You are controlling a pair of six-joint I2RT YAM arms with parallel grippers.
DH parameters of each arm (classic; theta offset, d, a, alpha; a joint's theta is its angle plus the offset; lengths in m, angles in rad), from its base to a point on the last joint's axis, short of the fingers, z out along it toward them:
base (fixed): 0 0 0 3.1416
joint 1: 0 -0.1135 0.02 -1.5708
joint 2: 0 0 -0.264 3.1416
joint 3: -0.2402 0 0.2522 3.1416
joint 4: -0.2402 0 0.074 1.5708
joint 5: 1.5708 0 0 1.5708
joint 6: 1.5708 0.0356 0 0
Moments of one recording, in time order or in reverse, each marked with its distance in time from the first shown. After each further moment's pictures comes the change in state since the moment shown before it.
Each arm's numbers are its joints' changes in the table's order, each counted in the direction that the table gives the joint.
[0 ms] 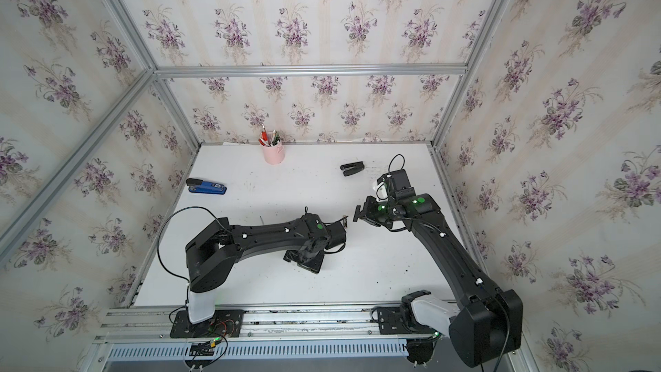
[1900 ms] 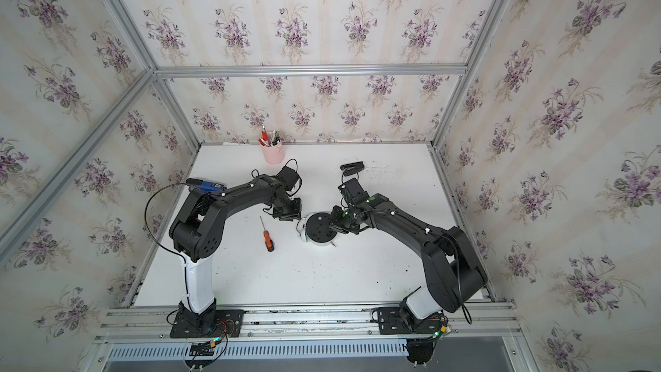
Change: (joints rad) left arm -0.570 -0.041 0.054 0.490 0.365 0.231; right arm -0.291 -0.339 0.042 0.291 0.076 0.217
